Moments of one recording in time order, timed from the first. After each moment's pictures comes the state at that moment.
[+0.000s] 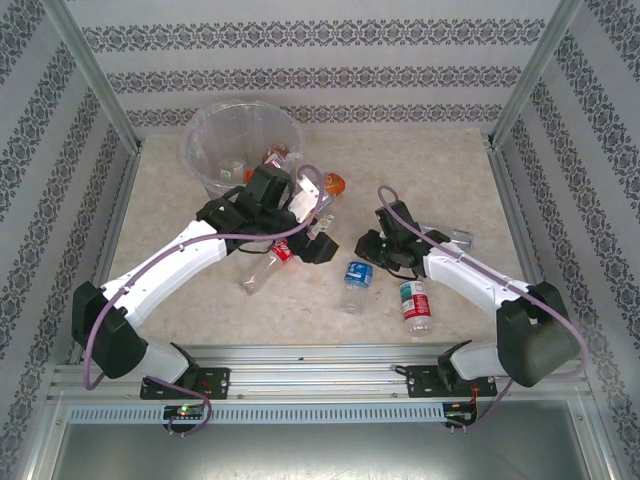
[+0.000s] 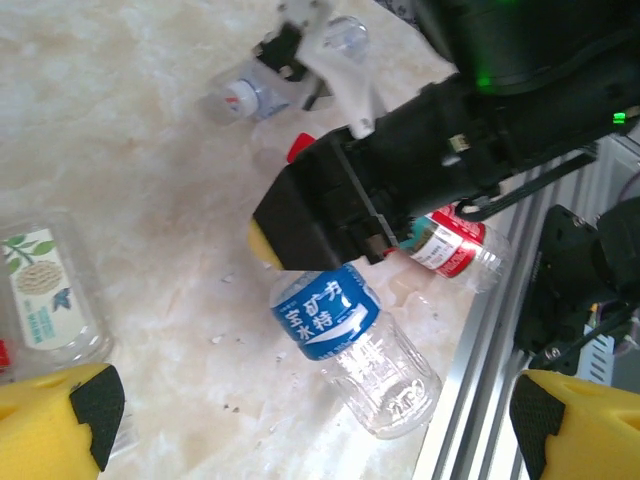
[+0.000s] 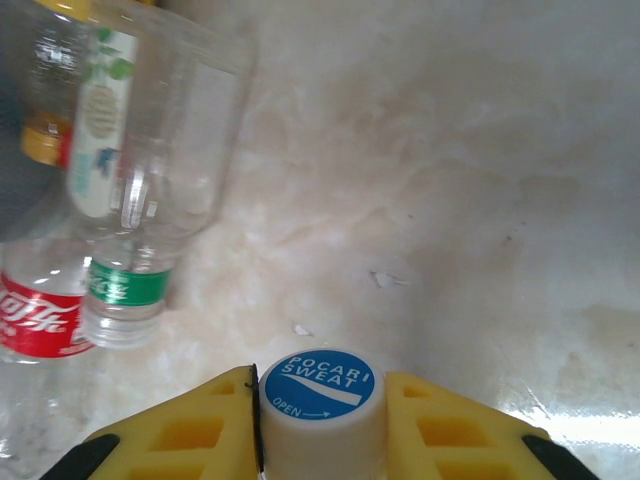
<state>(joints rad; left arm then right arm) -0.63 1.45 1.33 -0.63 0.48 0.04 0.49 1.37 0.85 -0.43 -0.15 0.85</state>
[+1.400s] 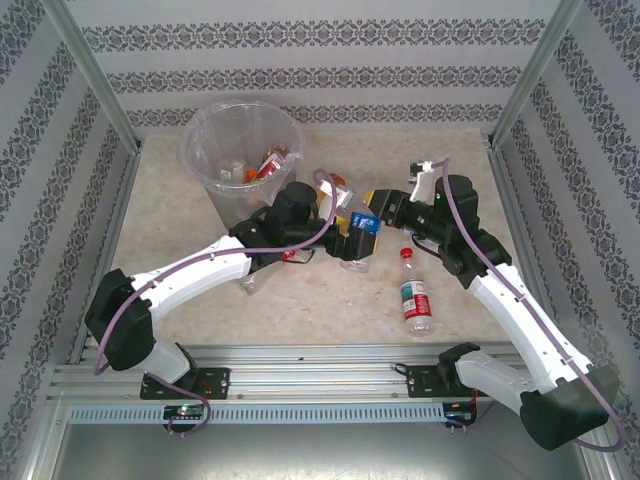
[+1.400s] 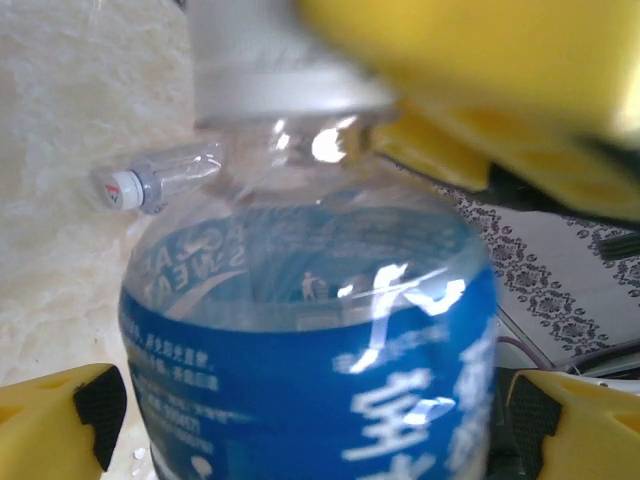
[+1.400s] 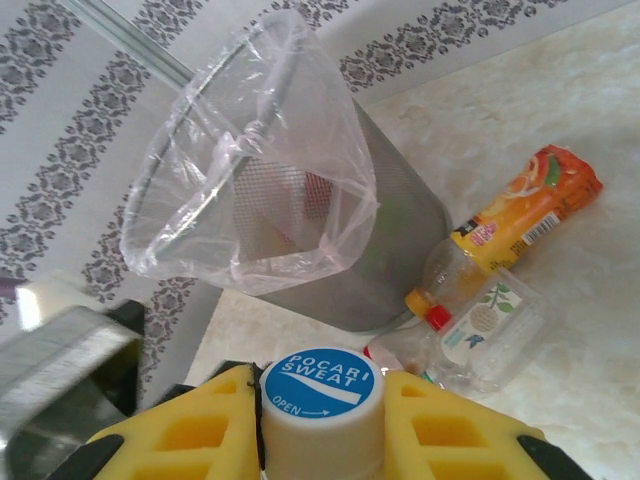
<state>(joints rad) -0.79 1.52 1.20 -0.10 0.45 -0.48 0.35 1.03 0.97 -0.27 -0.42 0.68</state>
